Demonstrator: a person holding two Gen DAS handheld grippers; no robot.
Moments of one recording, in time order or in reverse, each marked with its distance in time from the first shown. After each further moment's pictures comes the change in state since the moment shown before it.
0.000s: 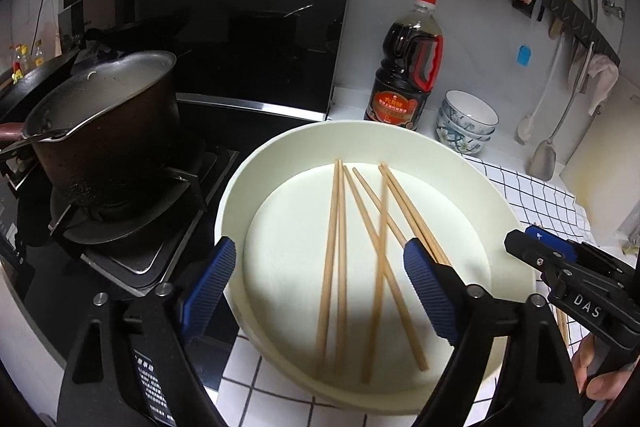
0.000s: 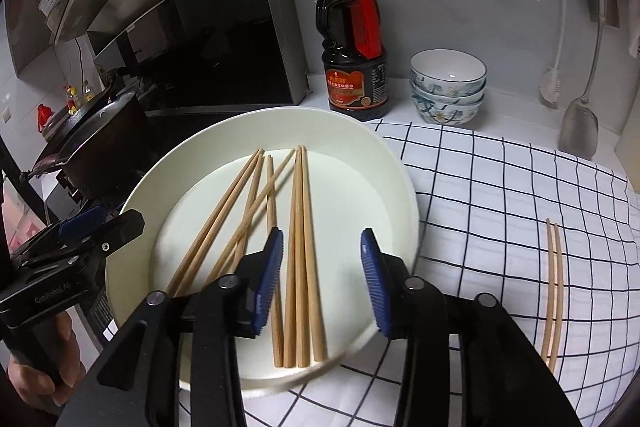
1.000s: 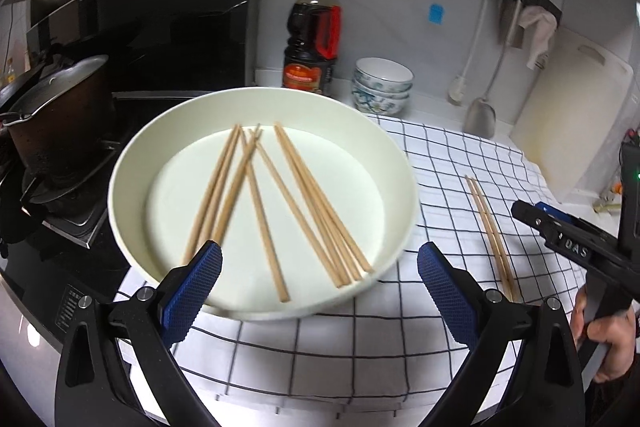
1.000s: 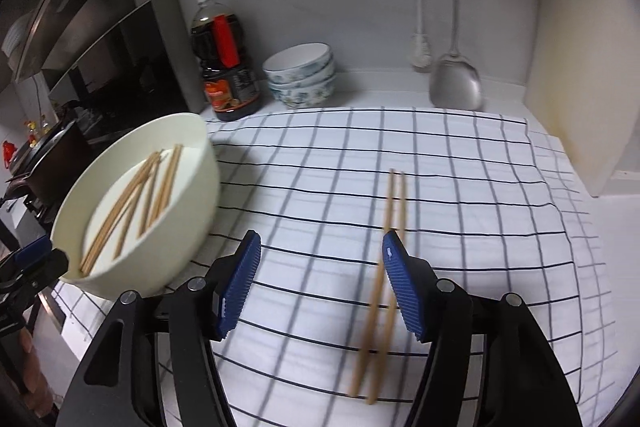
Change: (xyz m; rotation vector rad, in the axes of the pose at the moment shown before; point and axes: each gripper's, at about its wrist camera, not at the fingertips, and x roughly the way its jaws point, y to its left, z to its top) left arm -0.036 -0.101 -0.055 0.097 0.013 -0.108; right arm -0.069 -0.145 -0.061 0.127 -0.053 -0.158
